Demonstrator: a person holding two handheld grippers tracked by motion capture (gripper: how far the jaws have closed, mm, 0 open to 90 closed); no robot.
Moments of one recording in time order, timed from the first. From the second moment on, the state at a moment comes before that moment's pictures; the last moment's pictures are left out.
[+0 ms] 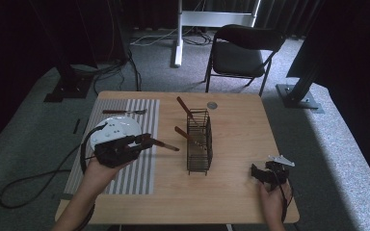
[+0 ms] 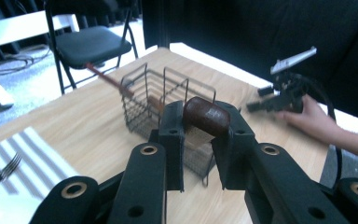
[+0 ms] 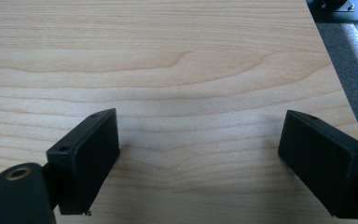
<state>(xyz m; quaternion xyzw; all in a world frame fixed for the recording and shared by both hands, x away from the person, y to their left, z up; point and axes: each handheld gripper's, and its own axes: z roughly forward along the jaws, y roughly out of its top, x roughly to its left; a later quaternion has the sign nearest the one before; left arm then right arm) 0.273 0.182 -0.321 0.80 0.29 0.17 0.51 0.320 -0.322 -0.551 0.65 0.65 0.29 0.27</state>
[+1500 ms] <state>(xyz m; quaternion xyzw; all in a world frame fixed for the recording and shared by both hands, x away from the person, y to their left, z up) 0.284 0.303 -0.427 0.76 0.46 0.07 0.46 0.320 -0.322 -0.550 0.65 0.65 0.28 0.27</state>
